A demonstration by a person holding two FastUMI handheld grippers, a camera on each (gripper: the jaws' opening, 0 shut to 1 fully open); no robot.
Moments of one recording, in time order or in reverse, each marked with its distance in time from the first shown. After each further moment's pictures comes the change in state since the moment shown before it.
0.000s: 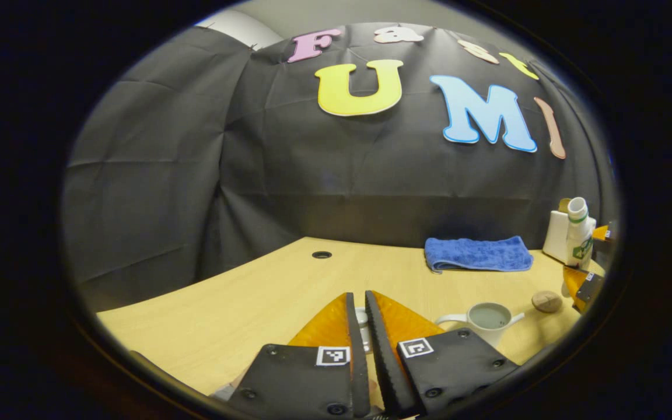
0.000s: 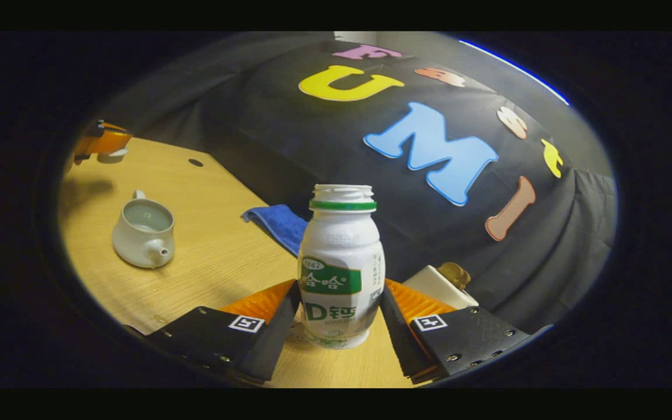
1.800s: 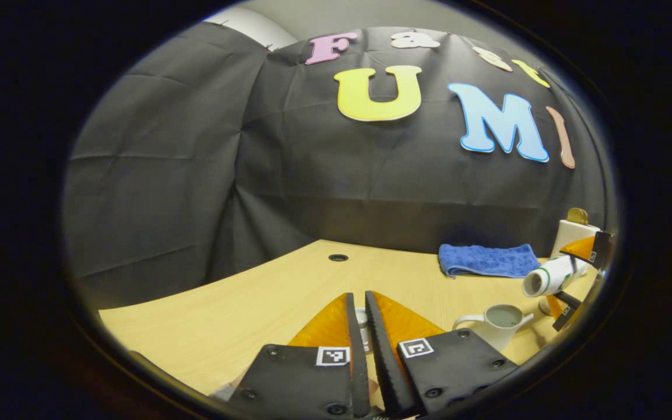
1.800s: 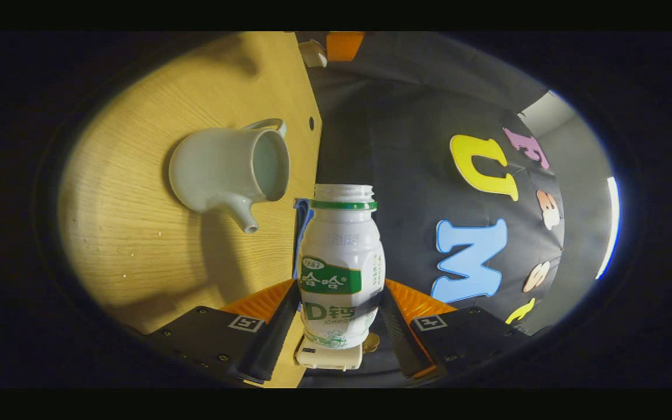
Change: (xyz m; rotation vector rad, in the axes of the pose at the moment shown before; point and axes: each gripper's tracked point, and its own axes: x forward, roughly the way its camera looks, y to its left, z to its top) left arm -0.004 0.009 0.004 -0.057 -0.019 0.067; right arm 0.008 0.046 0.041 -0.849 -0.130 -0.033
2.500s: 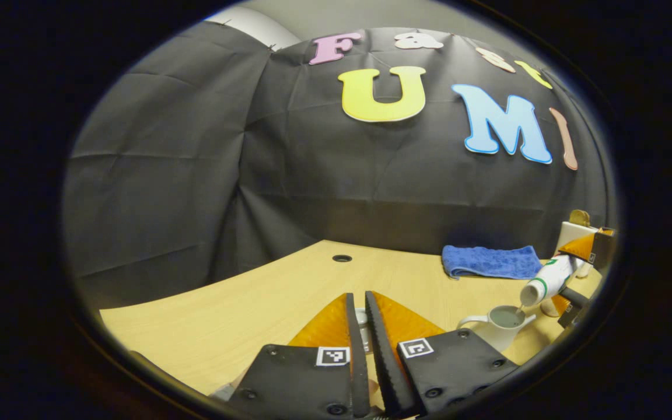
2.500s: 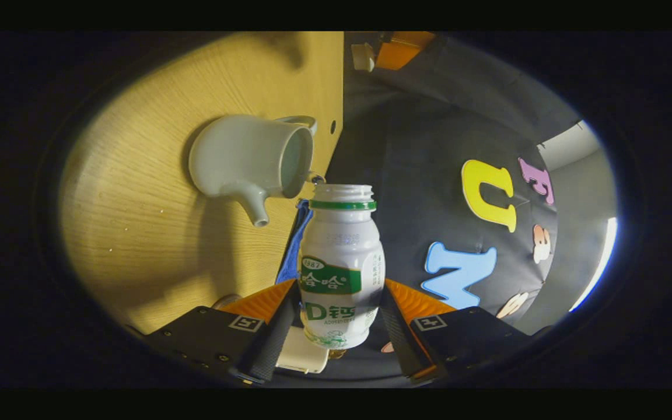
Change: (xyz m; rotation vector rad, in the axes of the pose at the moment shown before) left arm -0.001 0.002 0.001 -0.005 -0.003 0.021; right arm 0.002 -0.008 0.006 -0.191 -0.043 -0.031
